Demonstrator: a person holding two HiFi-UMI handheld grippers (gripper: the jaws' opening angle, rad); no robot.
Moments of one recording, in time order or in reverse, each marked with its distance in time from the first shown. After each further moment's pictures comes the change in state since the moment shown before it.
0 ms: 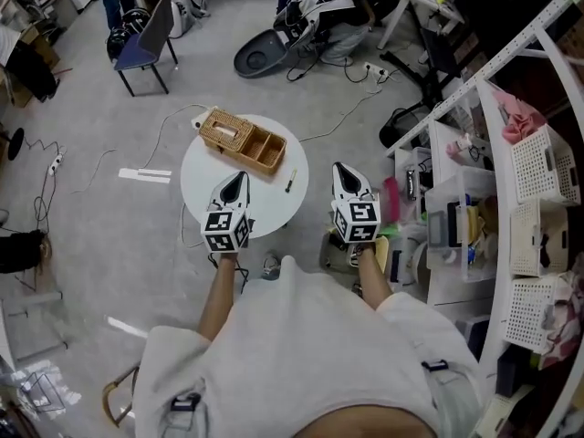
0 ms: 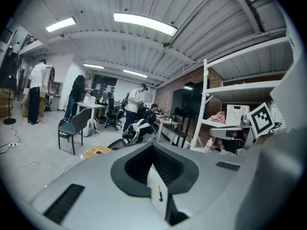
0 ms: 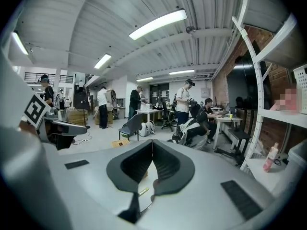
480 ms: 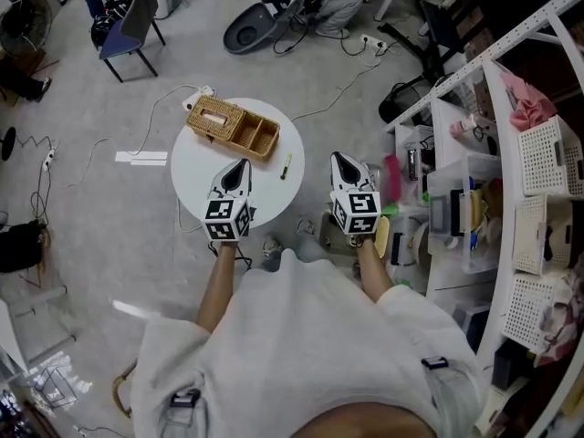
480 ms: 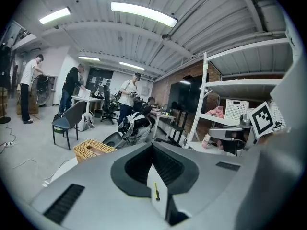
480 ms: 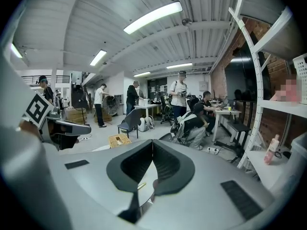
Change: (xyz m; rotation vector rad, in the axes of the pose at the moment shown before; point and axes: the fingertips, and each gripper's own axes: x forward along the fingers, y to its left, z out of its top) left arm 0.039 -0.013 -0.022 0.000 0.083 -0.047; right arm 0.012 -0.018 -0.030 0.043 0.067 -0.008
